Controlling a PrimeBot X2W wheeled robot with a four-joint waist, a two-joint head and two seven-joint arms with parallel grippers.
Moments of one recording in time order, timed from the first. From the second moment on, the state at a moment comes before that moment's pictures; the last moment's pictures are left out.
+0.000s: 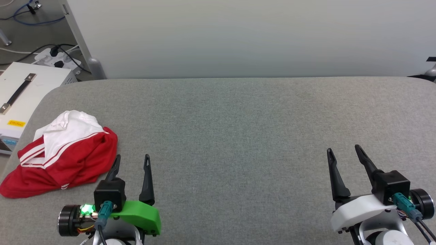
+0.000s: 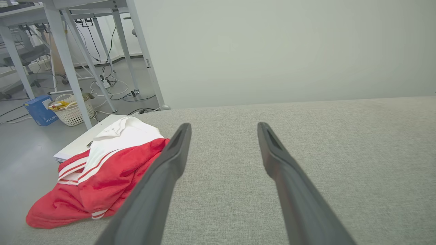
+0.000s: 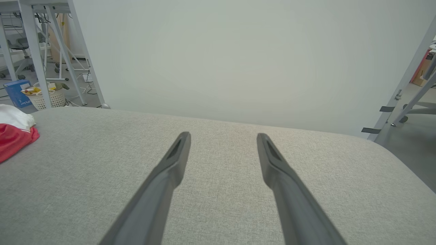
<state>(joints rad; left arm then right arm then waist) 0.02 0.06 -0.05 0.01 0.00 0.05 -0.09 0.02 0.00 0.00 -0.04 -0.01 0.12 -0.09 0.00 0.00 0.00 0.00</state>
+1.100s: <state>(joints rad) 0.02 0.06 -0.04 0.06 -0.04 0.00 -0.16 0.04 0.00 0.00 -0.03 0.08 0.12 -0.16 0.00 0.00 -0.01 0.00</state>
